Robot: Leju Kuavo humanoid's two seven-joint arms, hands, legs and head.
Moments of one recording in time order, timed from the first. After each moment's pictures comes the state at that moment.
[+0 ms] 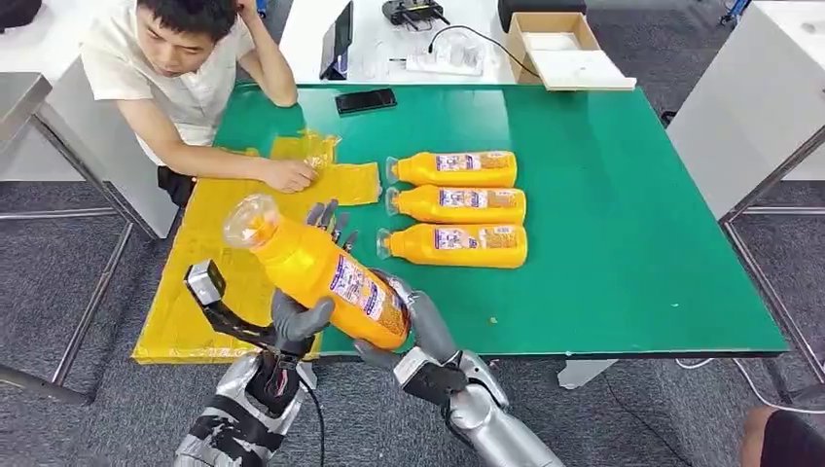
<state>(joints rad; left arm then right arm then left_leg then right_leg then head) -0.30 -0.20 -0.30 -1.06 0.68 -0.57 -0.33 -0.27 0.11 0.55 -1.03 0.23 -0.06 -0.67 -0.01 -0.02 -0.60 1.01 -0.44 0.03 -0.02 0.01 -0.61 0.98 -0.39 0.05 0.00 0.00</state>
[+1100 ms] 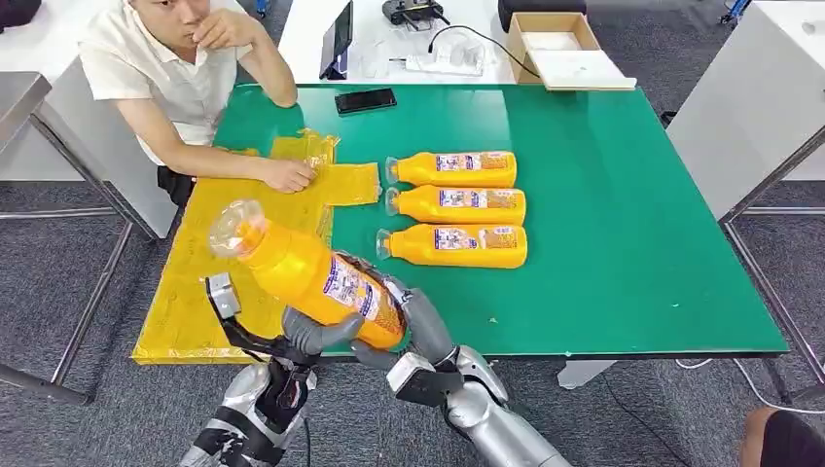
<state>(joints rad) -0.24 -0.21 -0.30 -1.15 0.51 -0.40 -0.42 -0.29 0.10 0.59 -1.02 0.28 -0.08 -0.67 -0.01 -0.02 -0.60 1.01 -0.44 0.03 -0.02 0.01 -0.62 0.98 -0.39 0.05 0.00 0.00</state>
